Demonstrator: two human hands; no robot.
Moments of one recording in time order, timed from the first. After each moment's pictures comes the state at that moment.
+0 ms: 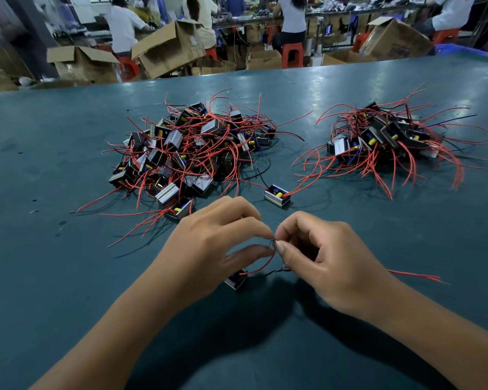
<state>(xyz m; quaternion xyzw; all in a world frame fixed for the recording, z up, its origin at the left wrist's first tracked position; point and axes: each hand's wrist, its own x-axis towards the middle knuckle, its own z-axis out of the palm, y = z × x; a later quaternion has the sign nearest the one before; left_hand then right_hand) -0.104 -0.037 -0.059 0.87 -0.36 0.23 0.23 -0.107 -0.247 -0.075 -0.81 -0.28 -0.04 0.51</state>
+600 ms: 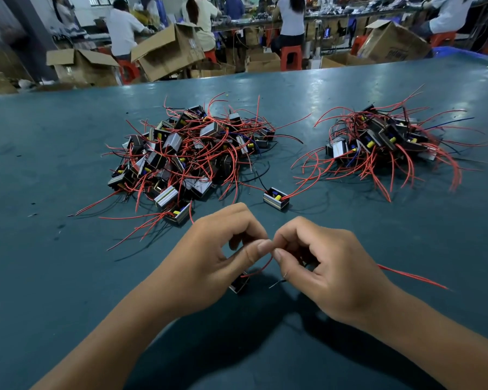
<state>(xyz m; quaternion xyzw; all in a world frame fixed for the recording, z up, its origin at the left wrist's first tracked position) -0.109 -0.041 -0.054 0.86 -0.33 0.10 0.39 -0.113 -0.245 -0.073 -0.82 -0.33 -0.11 0.46</state>
